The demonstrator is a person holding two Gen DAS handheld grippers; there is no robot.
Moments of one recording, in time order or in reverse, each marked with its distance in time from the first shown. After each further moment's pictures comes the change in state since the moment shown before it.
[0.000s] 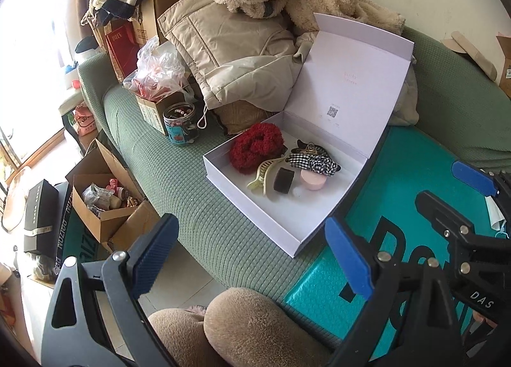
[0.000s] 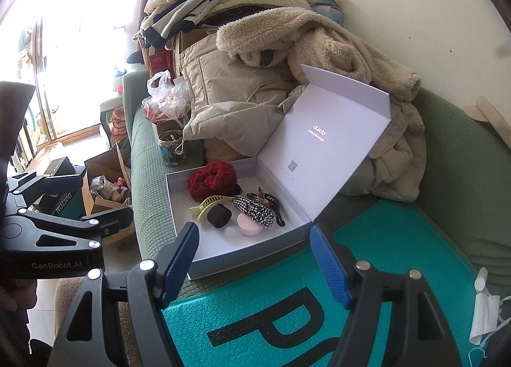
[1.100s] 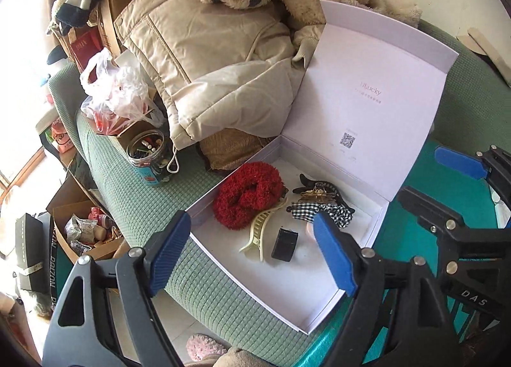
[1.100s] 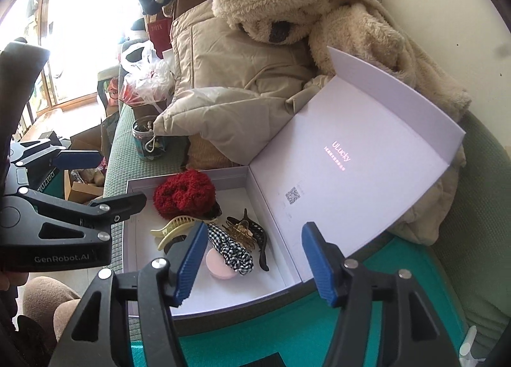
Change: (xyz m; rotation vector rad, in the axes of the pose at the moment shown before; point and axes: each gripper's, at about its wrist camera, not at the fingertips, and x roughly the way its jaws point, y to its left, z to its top) left arm 0.120 -0.001 0.107 0.078 0.045 -0.056; right arm 0.120 -0.028 0.077 -0.130 0.105 0.028
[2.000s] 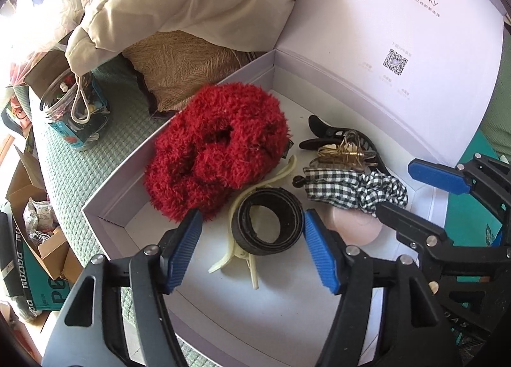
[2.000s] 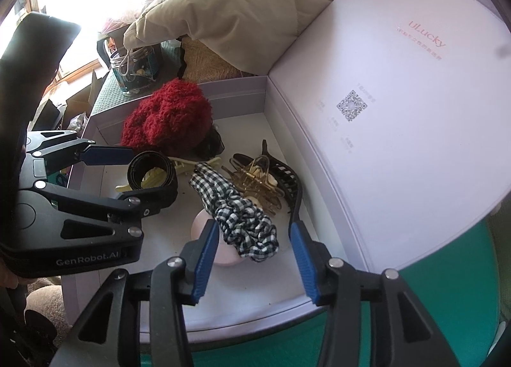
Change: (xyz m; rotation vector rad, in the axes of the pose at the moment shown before) left arm 0.166 -0.011 -0.035 0.016 0.243 -0.096; right arm 0.150 0.003 -0.042 0.019 0.243 0.122
